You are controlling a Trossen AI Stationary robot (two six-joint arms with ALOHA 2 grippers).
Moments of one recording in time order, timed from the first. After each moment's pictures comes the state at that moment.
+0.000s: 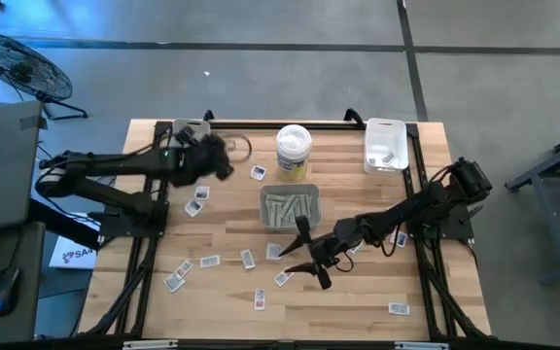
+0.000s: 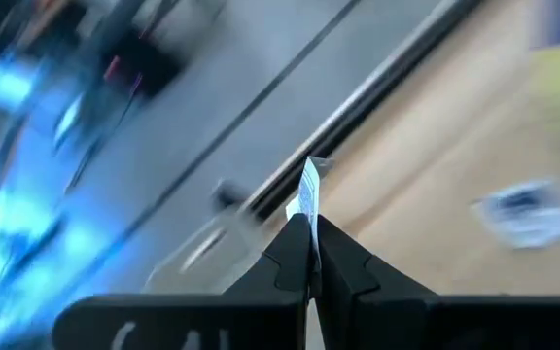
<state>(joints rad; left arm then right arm) 0.18 1.16 0.97 -0.77 -0.90 -0.28 0.34 1.66 0.80 0.77 -0.03 -0.31</state>
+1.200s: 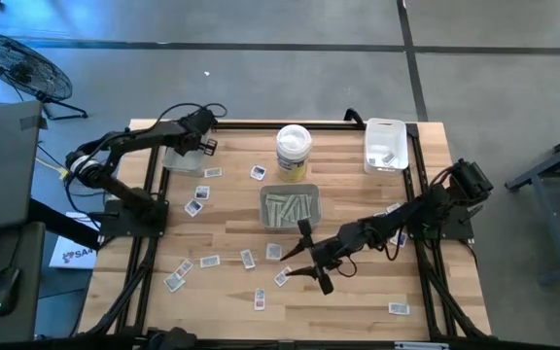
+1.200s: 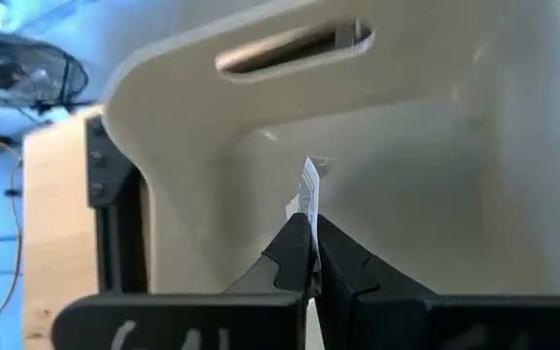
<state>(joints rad) 0.88 1.47 0.79 -0.51 -0.58 -0.33 0.38 1.66 0.80 0.82 0.02 -0.23</state>
